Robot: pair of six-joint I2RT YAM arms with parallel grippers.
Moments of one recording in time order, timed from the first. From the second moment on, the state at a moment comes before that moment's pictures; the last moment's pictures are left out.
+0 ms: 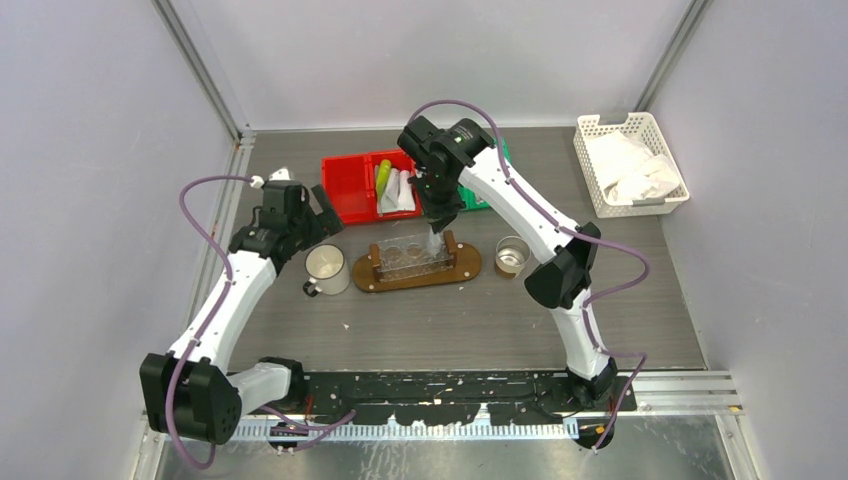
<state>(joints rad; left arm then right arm) -0.18 1.14 0.95 -0.56 -0.10 -0.59 0.78 2.14 2.43 -1.55 0.02 0.39</state>
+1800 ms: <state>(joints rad) -0.18 1.33 1.09 -0.51 -0.05 -0.55 0.69 1.72 2.04 -1.09 0.19 0.40</state>
